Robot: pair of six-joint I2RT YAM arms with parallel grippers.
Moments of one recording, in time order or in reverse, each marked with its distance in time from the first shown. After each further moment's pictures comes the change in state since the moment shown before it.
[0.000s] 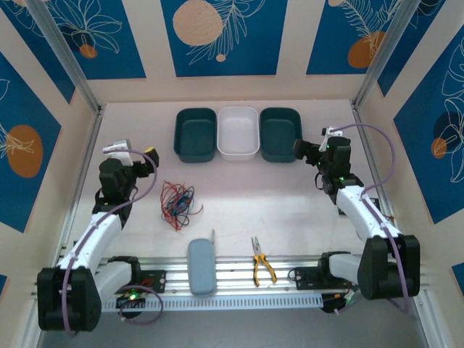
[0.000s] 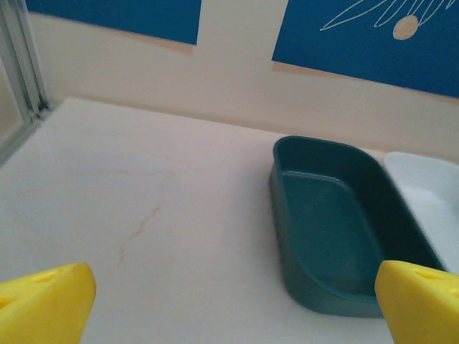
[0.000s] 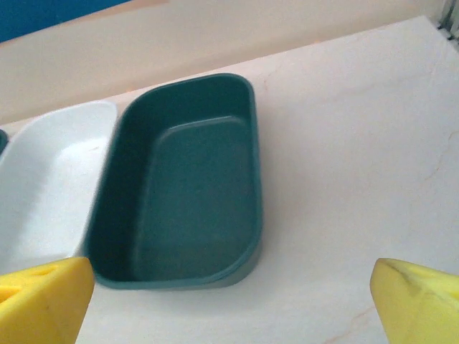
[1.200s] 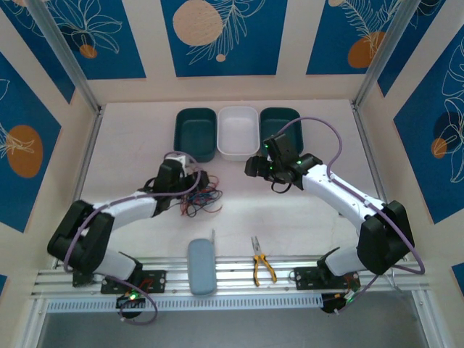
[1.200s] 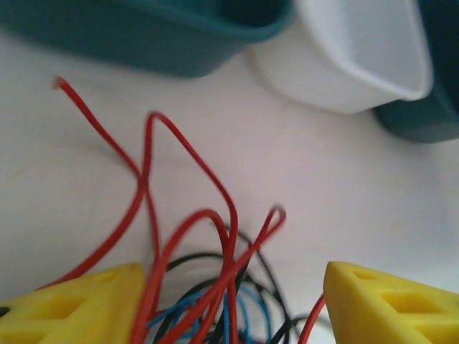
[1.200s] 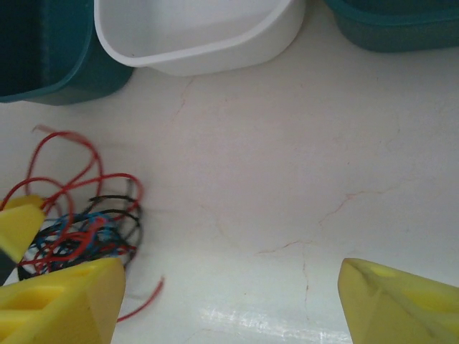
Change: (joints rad) left arm -0.460 0.489 0.126 0.002 0.140 -0.417; right arm 0.484 0.233 0.332 -0.551 -0.024 0.394
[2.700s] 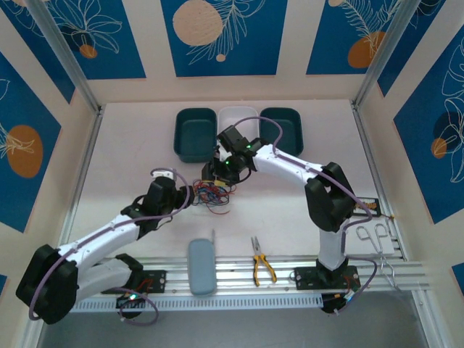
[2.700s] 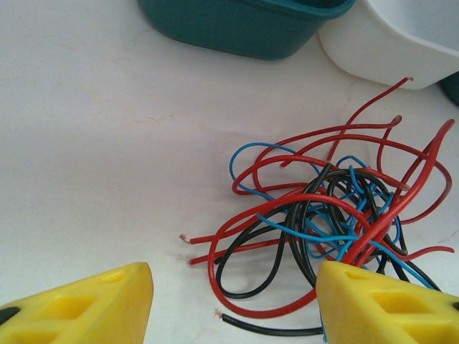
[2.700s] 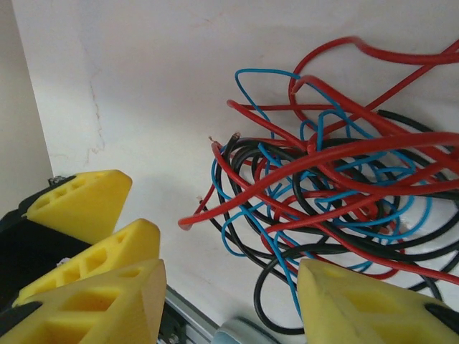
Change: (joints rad) left arm -0.072 -0.402 -0.171 -0.312 -0.304 0.048; right arm 0.164 0.502 0.436 -0.069 -0.449 0.109
